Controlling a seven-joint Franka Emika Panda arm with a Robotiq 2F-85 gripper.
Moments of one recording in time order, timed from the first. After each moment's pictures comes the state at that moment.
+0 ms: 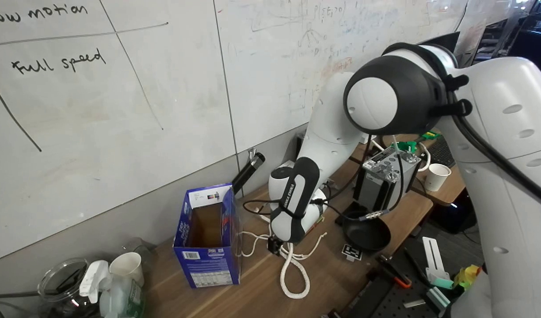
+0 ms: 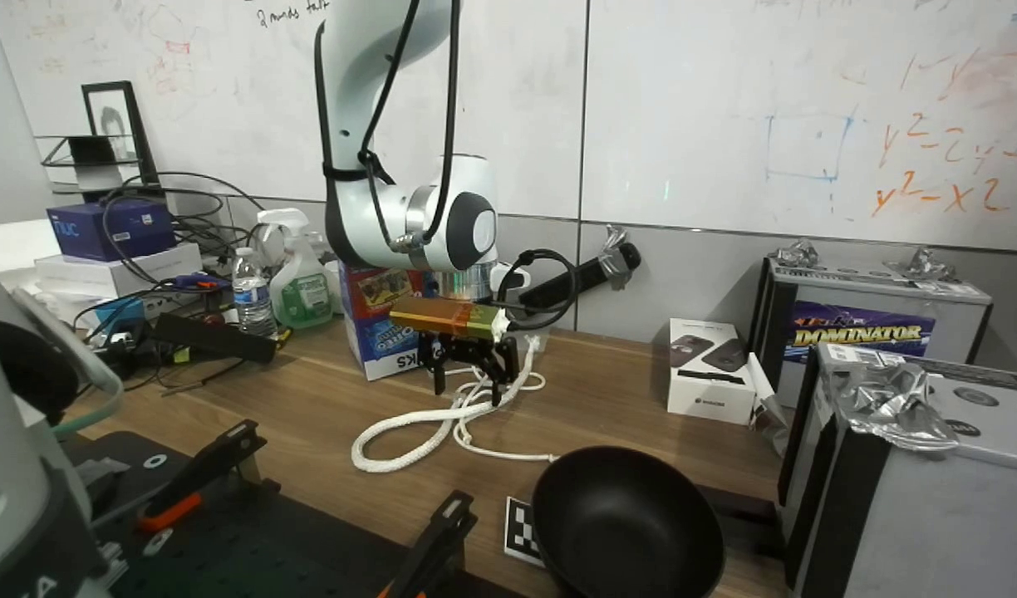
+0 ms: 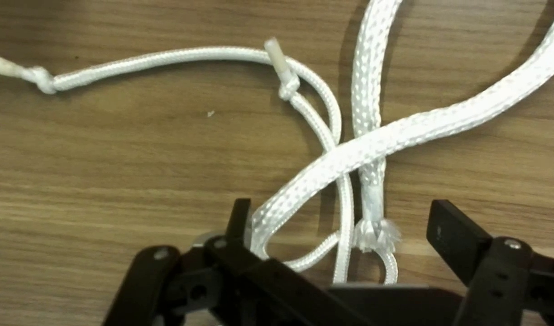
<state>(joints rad) 0.05 0.67 0.04 -2.27 -0.12 2.91 0.07</state>
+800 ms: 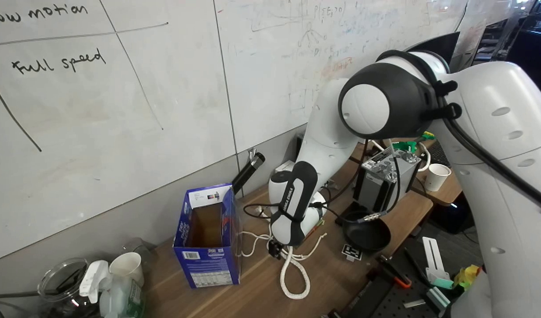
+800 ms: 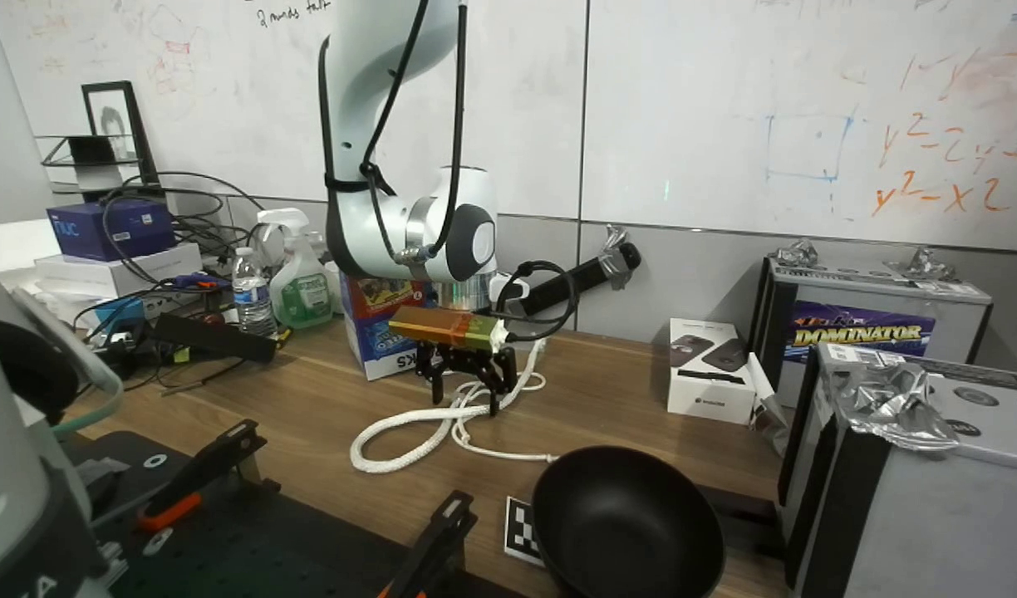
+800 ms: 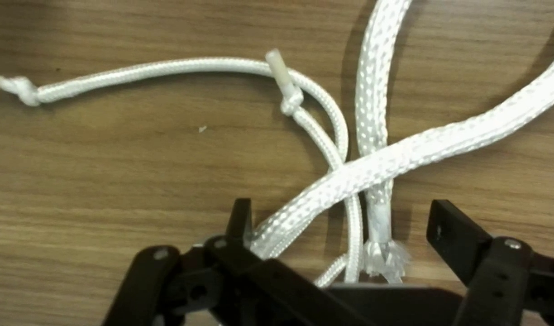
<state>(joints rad) 0.05 0.70 0.04 -2.26 -0.12 2.91 0.06</state>
